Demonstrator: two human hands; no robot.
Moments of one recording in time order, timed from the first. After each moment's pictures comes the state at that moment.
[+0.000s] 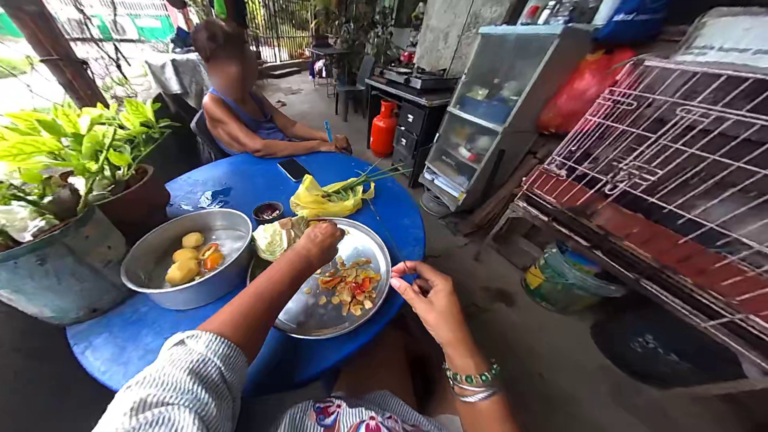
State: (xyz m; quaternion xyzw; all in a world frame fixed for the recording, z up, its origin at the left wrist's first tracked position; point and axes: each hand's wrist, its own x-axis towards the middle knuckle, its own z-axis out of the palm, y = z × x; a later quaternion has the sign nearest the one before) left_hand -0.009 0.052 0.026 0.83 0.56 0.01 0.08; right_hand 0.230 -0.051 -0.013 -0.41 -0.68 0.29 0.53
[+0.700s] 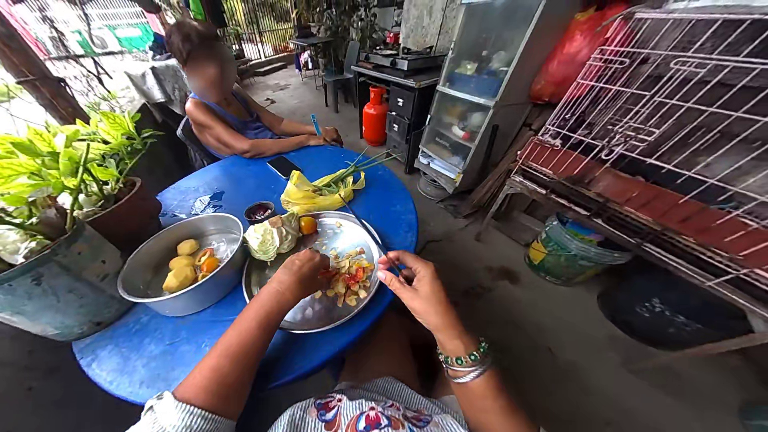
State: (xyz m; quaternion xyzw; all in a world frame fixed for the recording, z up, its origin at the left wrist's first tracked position) left_hand -0.022 -0.008 0.012 0.83 0.54 -0.02 0.15; right_hand 0.227 -0.051 -0.019 -0.41 -0.69 0.32 0.50
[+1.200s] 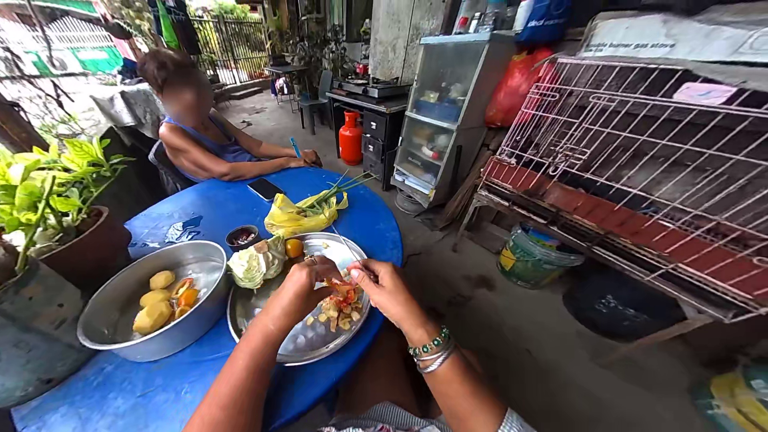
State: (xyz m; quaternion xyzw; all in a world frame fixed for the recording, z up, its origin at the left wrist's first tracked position) left_hand -0.019 -0.007 0.009 0.87 0.33 0.34 0.17; right_hand 0.195 -0.026 0.005 -0.48 -0.68 0.37 0.41
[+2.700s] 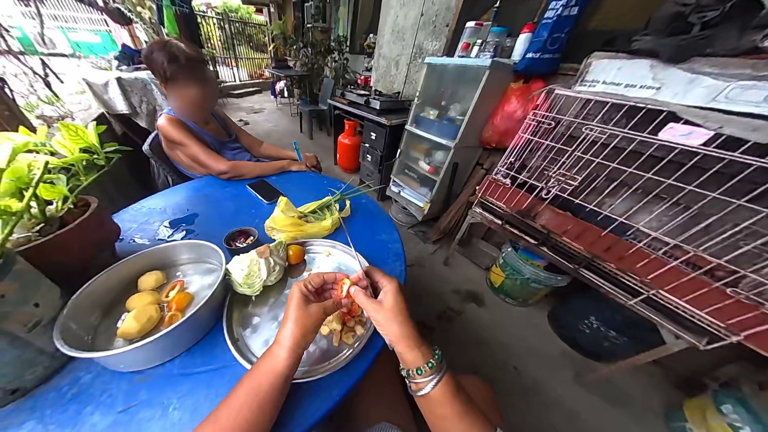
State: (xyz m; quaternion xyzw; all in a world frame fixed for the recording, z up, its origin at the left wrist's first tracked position) left_hand -0.002 -0.026 -0.014 0.56 0.35 0.55 0.51; right_hand 0.166 -0.024 -0.012 -0.44 -0.63 0.36 0.54
